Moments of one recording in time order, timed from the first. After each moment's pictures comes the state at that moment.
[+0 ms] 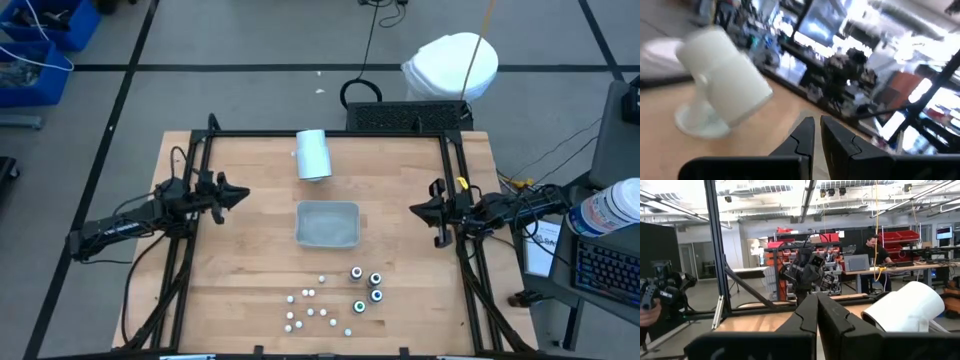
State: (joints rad) left arm 0.35 0.07 0.01 0.13 0.15 -0.50; right arm 0.27 0.02 0.02 0.27 0.31 0.00
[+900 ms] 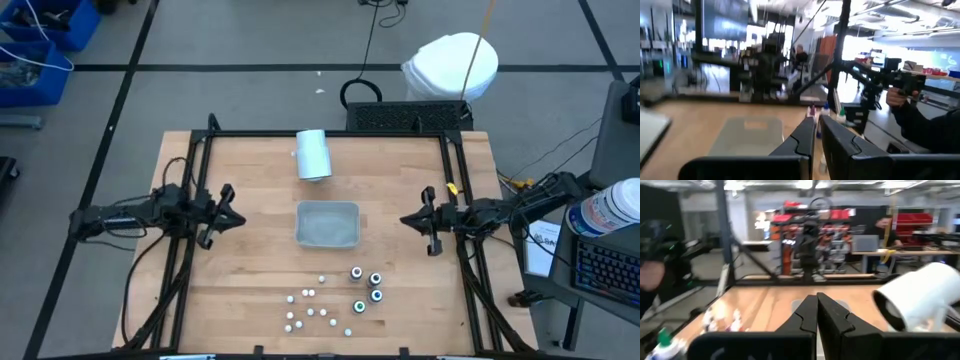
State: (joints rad) left arm 0.08 0.08 0.01 0.23 0.34 -0.16; right arm 0.33 0.30 0.02 0.41 0.31 -0.03
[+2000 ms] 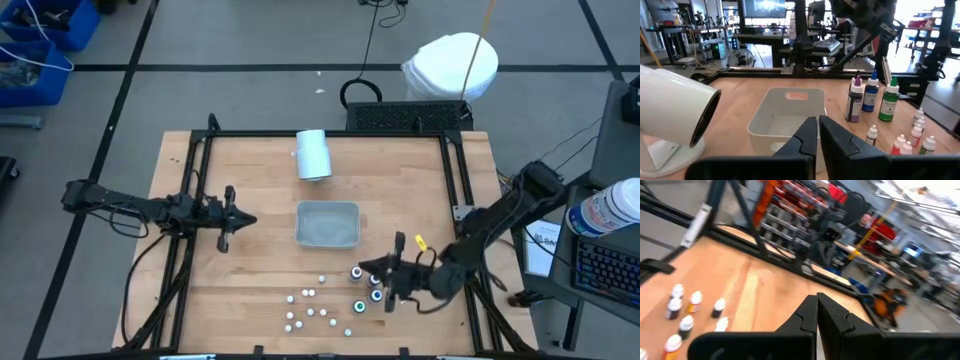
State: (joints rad) left arm -0.16 0.35 0.01 0.31 -0.12 -0.04; right arm 0.75 1.42 0.78 0.49 0.95 -0.35
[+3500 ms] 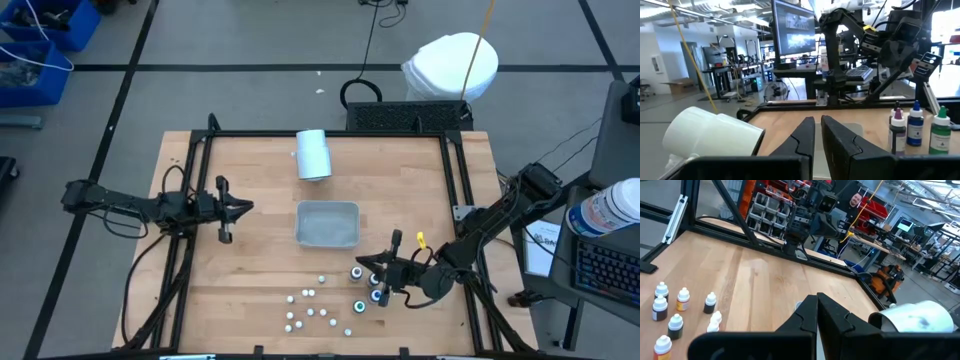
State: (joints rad) left arm -0.16 0.35 0.01 0.49 -0.28 0.13; right arm 0.71 1.44 0.75 0.46 0.96 -0.18
